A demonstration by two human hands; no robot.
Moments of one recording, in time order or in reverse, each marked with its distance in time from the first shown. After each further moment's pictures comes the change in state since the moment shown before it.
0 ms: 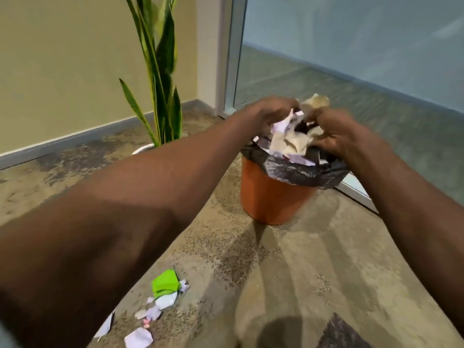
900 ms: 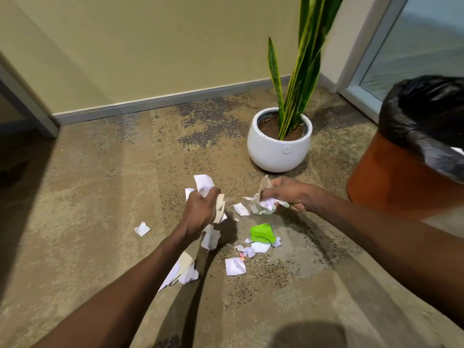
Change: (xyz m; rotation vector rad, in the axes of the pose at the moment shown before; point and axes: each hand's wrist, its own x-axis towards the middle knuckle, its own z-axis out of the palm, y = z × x) left_hand -0.287 -0.336 -0.133 -0.320 0.834 -0.186; right_hand -0.069 0.266 0.190 -0.797 -0.923 0.238
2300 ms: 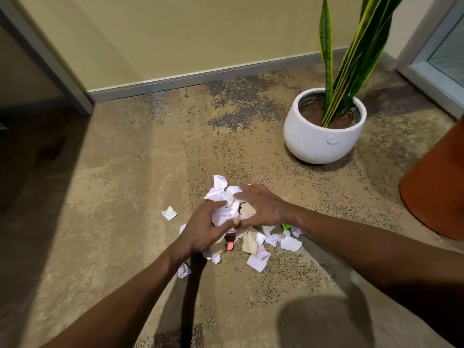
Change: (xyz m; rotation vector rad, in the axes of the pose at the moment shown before) left_hand -0.005 -0.086 -0.073 0.730 -0.118 0.170; right_hand 0.073 0.030 0.109 -0.922 -0.176 -0.527
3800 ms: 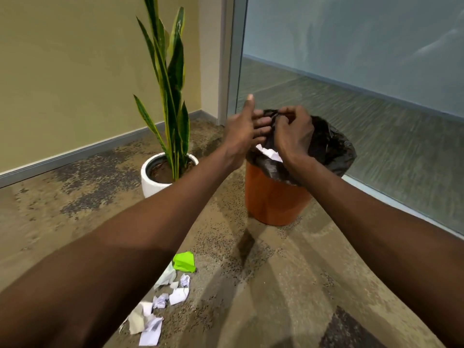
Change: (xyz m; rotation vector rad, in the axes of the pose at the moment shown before) left_hand 0.088 0.480 0.043 -0.993 -0.395 0.314; right_hand -0.283 0.039 -0.273 0.359 1.771 0.720
